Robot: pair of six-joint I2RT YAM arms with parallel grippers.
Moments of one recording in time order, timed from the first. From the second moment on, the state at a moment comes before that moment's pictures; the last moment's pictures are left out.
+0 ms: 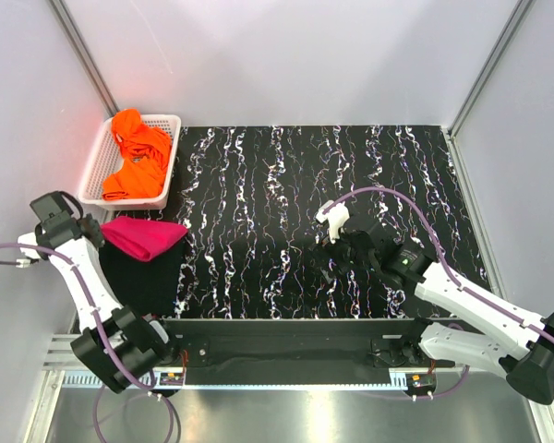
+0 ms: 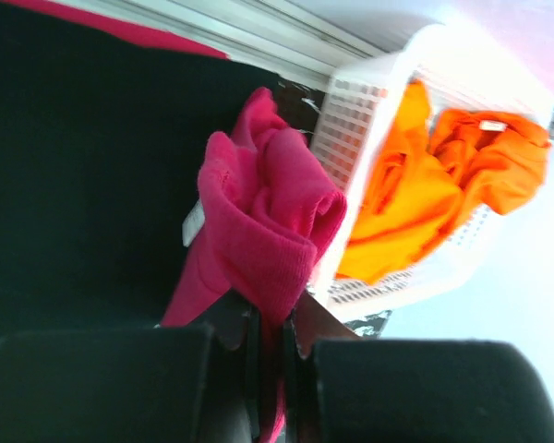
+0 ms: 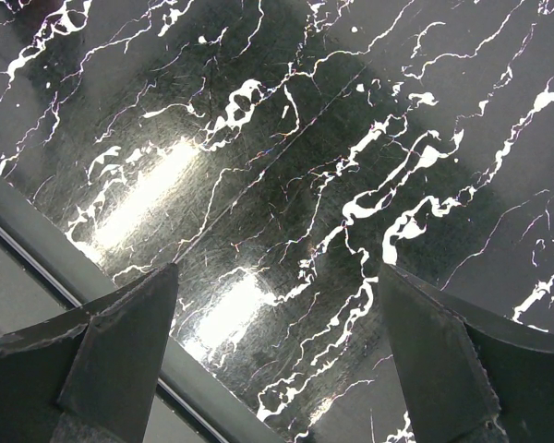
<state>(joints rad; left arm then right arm) 0.65 1.13 1.04 -0.80 -0.08 -1.34 0.83 1.00 0.82 -0.50 0.06 0.04</state>
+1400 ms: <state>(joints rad) 0.17 1.23 1.19 -1.15 -0.48 -1.27 0.83 0.96 0.82 -0.50 0.01 0.10</state>
